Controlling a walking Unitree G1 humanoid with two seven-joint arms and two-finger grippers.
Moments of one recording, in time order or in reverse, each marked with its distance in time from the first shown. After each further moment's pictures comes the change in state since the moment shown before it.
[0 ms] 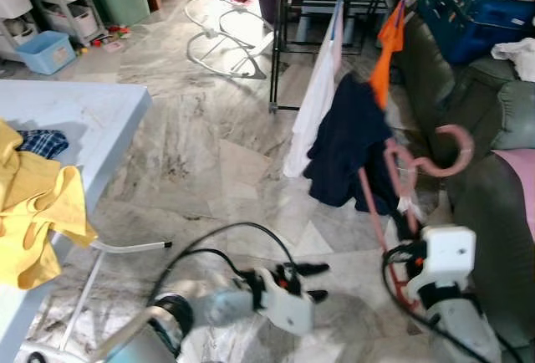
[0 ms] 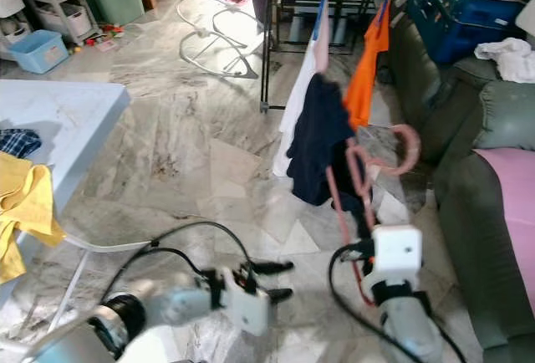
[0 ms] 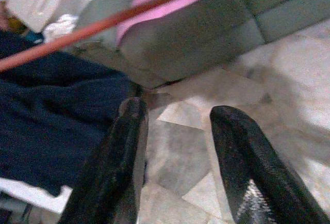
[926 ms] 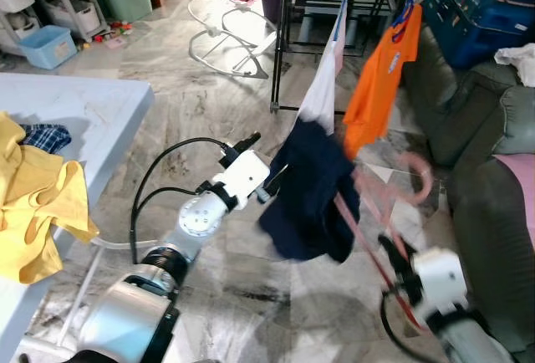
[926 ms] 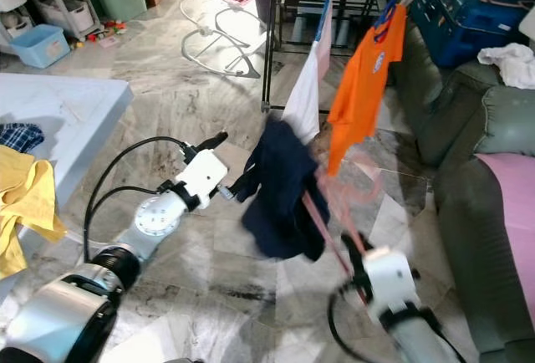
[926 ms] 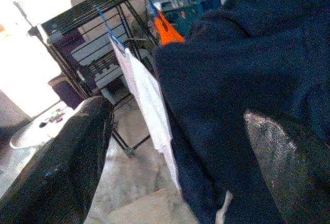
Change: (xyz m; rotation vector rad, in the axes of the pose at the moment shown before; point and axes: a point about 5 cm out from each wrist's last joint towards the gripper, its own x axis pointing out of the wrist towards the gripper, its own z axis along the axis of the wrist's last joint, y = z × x) left arm -0.036 0.130 -0.028 -0.319 0.161 0.613; right arm -0.022 -0.012 -0.024 -0.168 0.049 0.229
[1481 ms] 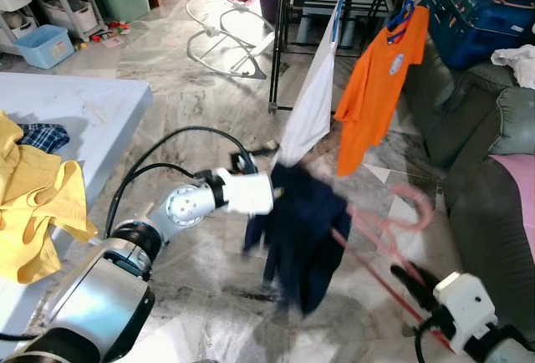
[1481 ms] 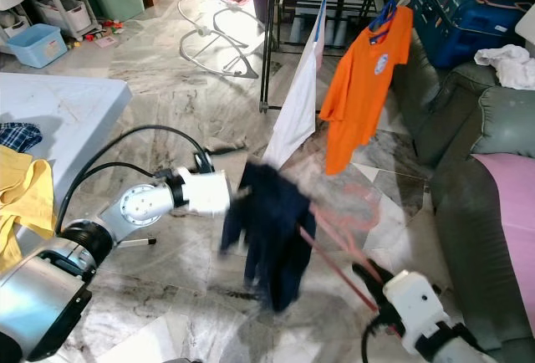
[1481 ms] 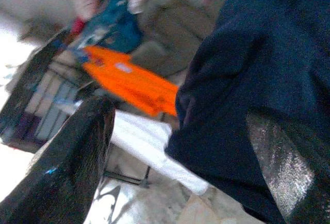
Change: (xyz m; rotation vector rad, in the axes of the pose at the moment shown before) left arm -0.006 0.006 0.012 0.478 -0.062 -0.435; right arm -0.027 -0.027 -0.013 -0.109 0.081 0.217
